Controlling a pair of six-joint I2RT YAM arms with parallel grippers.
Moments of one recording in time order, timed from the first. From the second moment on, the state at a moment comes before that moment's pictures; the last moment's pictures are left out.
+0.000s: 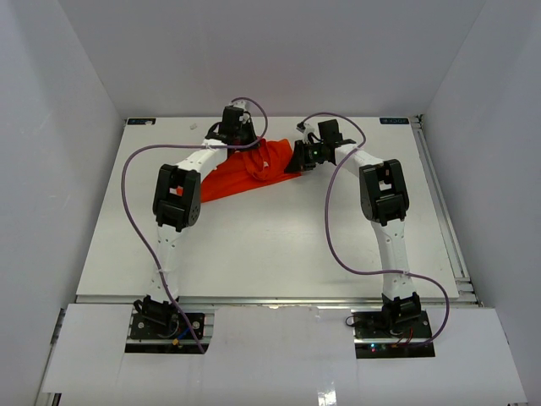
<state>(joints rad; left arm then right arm) -0.33 2.40 1.99 -0.19 0.14 -0.44 0.31 2.46 1.90 -0.27 -0.80 0.15</state>
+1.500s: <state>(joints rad) -0.21 1.88 1.42 -0.17 0.34 -0.47 0.31 2.46 1.90 -0.28 -0.78 0.14</state>
